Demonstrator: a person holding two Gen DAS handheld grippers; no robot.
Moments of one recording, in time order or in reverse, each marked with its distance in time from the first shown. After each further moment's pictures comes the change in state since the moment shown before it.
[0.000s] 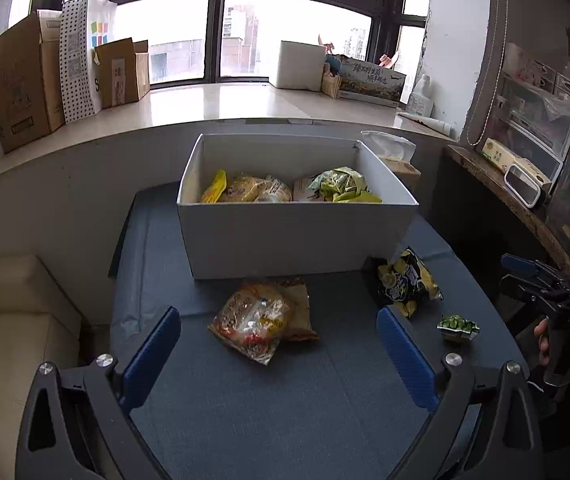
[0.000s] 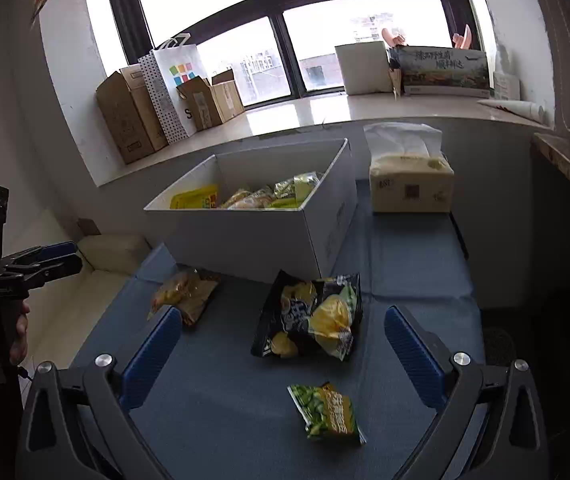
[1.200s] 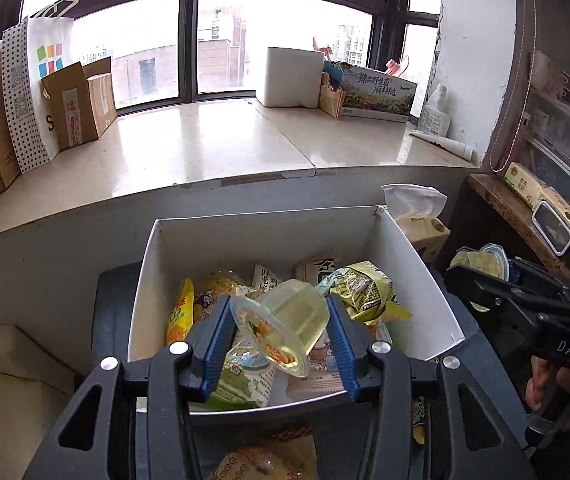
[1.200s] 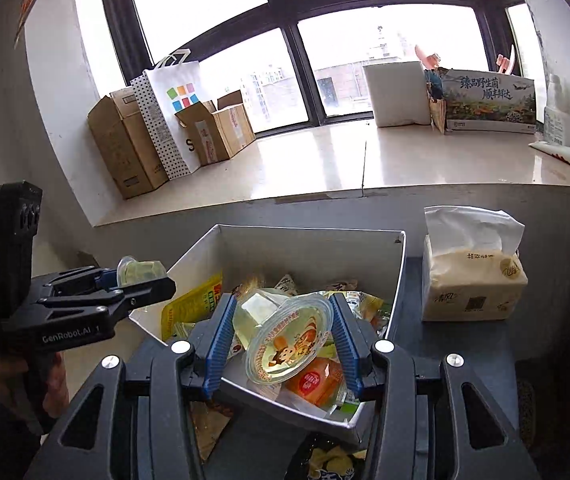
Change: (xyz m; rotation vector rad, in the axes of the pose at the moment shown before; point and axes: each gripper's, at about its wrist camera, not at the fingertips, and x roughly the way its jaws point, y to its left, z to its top) left arm 0.119 -0.011 0.162 0.059 -0.005 -0.011; right arm 0.105 0.026 0.150 0.000 -0.059 0.063
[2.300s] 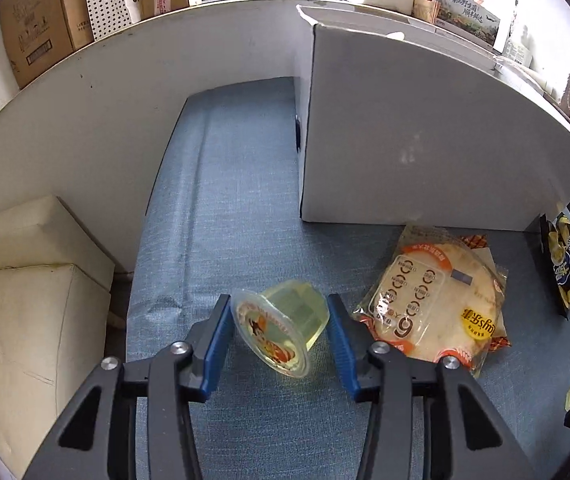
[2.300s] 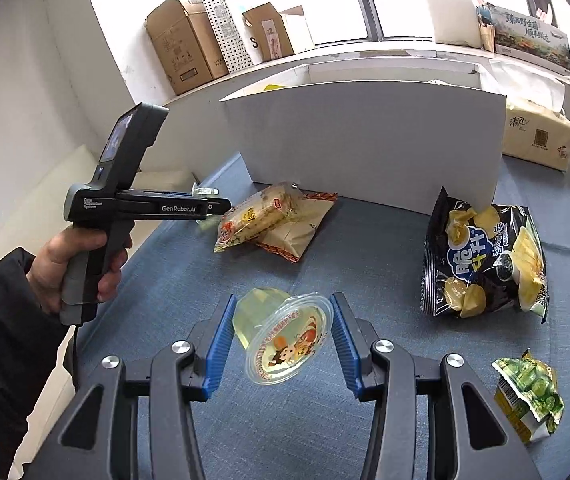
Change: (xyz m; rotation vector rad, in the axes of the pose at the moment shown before) left arm 0.027 0.097 -0.187 -0.121 0.222 0.204; right arm -0.011 0.081 -0.198 -0.110 0.204 0.101
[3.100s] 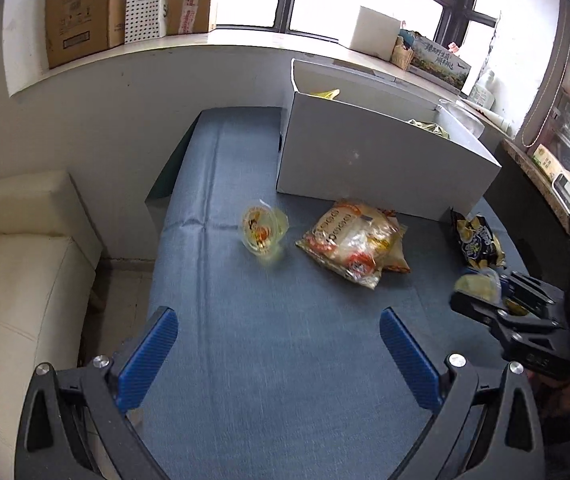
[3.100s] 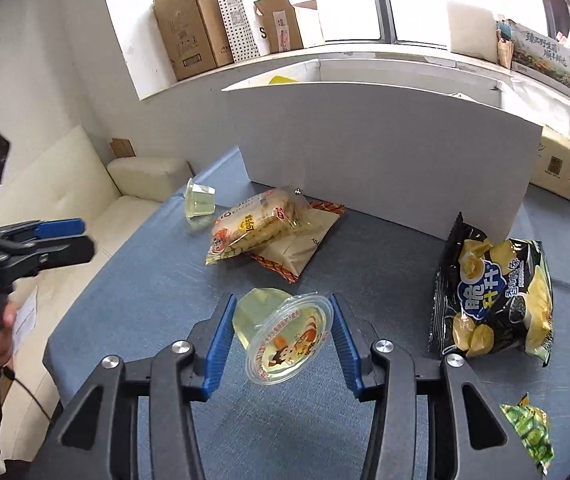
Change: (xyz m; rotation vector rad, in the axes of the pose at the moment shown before) left arm -0.101 0.012 -0.059 -0.077 -0.084 -0.124; right arm 0.016 0.004 0.016 -0.066 0.023 -0.026
